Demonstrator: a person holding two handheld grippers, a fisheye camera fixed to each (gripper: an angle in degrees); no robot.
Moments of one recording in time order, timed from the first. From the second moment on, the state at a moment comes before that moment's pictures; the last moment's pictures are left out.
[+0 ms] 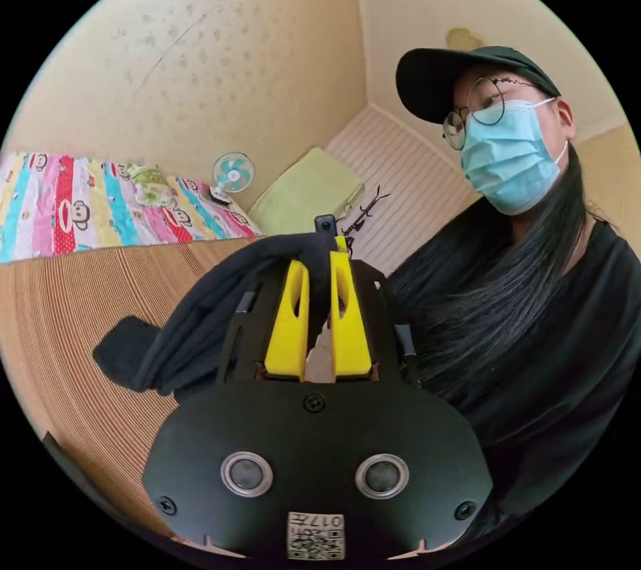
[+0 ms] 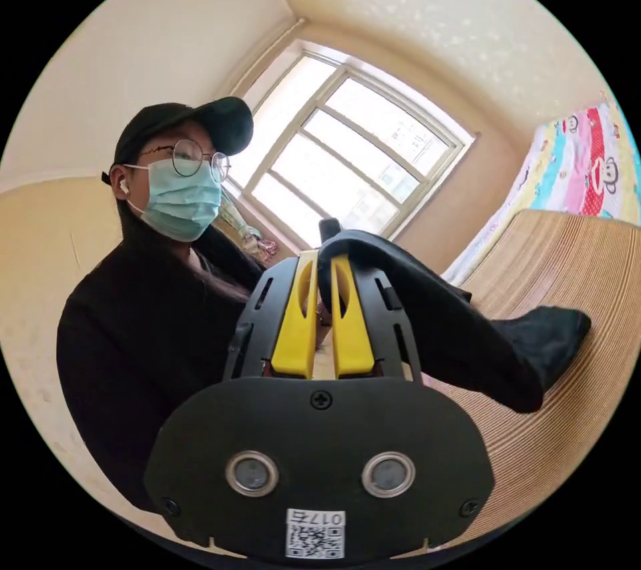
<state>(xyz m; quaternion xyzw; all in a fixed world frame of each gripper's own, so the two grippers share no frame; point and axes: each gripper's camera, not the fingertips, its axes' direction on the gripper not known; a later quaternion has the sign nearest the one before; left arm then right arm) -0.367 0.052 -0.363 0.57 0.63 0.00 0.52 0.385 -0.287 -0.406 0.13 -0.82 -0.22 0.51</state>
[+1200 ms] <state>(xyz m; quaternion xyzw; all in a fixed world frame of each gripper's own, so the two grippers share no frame) -0.143 -0.134 -0.081 0.16 0.69 -0.29 0.64 0.217 -0.254 -0.054 -0.20 -0.57 -0.03 0.79</state>
